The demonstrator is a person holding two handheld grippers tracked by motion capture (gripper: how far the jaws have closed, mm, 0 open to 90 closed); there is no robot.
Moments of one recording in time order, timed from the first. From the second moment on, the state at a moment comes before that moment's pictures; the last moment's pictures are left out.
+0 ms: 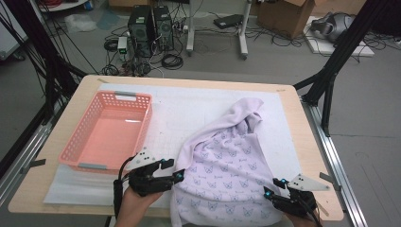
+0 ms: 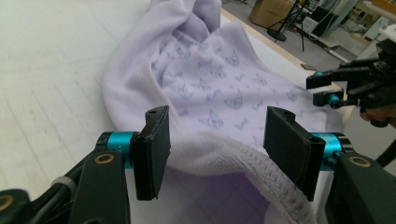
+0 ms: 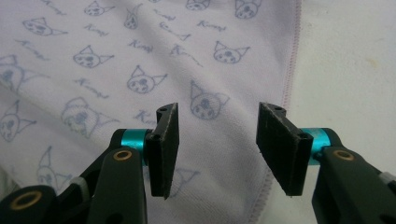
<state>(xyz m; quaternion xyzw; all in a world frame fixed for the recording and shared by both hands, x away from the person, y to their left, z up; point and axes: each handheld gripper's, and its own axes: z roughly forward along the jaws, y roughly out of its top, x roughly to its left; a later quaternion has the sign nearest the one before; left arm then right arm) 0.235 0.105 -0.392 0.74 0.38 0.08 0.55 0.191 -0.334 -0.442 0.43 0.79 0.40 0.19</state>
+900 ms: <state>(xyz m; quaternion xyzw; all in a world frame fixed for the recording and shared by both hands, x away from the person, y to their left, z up) 0.293 0.048 -0.439 0.82 0.40 0.06 0.41 0.193 -0.322 -0.446 0.41 0.80 0.40 0.17</state>
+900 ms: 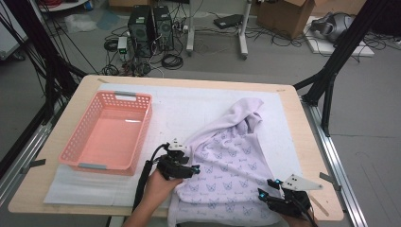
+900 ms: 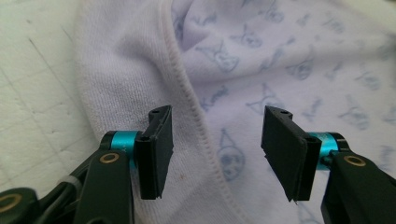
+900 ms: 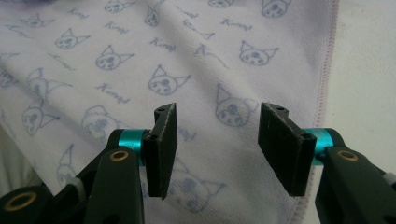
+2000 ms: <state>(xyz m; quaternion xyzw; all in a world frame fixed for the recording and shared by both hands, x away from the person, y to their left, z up) 0.266 0.089 -0.444 0.77 0.45 0.06 0.44 0.200 -0.336 -0.448 0.46 0.79 0.37 0.19</state>
